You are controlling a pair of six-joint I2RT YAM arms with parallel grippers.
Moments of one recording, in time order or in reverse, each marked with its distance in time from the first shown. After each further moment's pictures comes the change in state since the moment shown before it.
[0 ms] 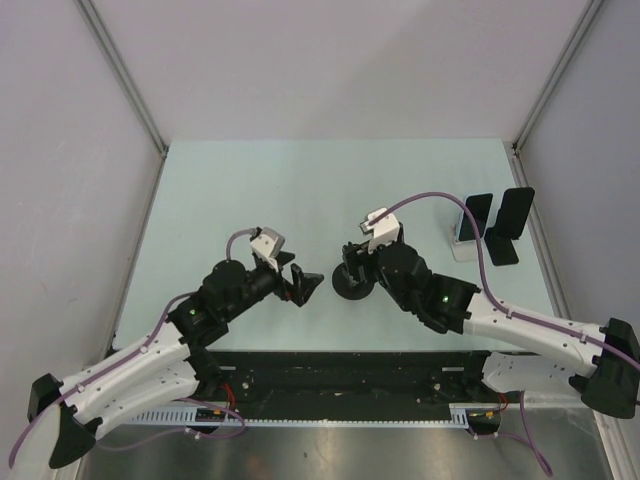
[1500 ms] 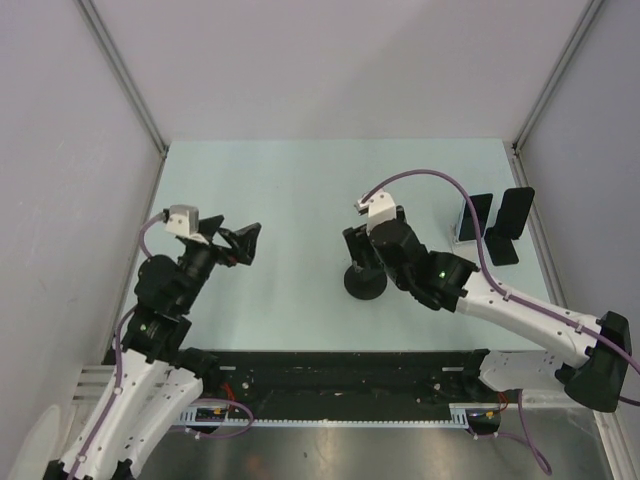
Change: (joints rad) left arm 0.469 -0.269 0.111 -0.124 0.005 0.002; right arm -0.115 0.092 0.221 -0.270 0.000 -0.010
